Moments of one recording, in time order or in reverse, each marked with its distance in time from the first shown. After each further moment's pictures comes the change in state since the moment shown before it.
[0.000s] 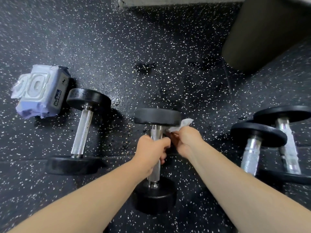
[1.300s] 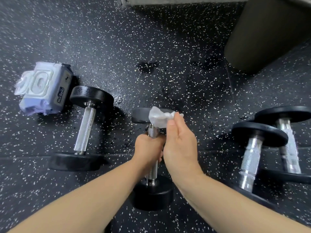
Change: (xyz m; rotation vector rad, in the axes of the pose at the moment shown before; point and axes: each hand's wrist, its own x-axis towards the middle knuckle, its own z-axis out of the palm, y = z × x) left_hand 0.000 -0.002 -0.006 -0.015 0.076 0.074; right_hand -0.081 0.034 0.004 -0.558 -0.056 -0.839
